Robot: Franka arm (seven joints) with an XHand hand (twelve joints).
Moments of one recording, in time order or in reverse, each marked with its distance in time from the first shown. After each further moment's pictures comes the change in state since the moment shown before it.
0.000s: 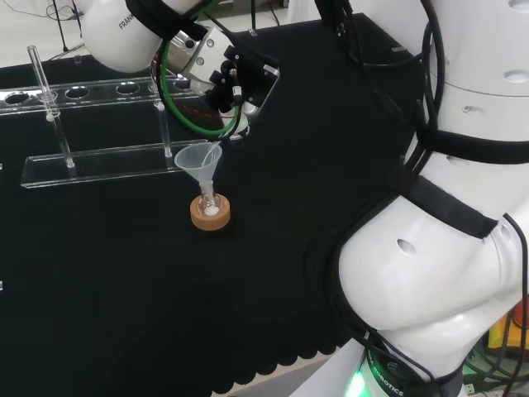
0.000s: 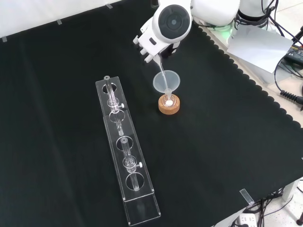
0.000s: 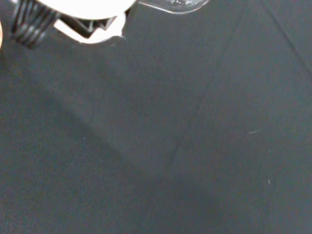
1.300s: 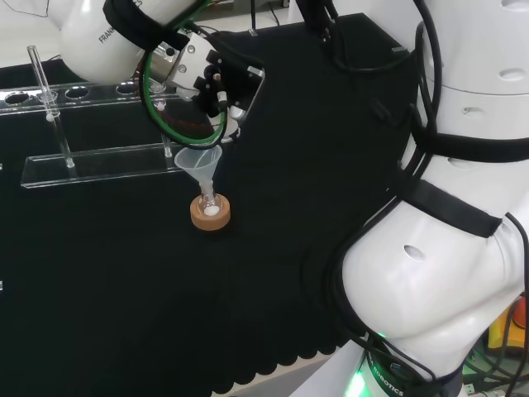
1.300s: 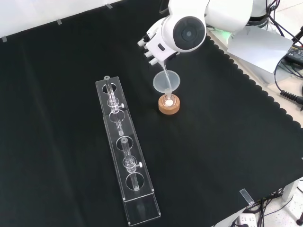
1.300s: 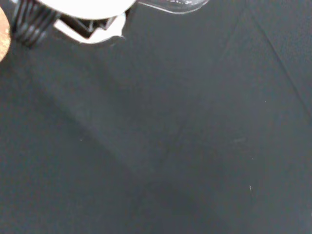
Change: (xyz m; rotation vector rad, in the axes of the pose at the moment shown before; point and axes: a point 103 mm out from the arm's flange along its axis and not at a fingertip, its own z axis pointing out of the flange) arm 0.012 -0.007 -0.016 0.003 -0.084 0.010
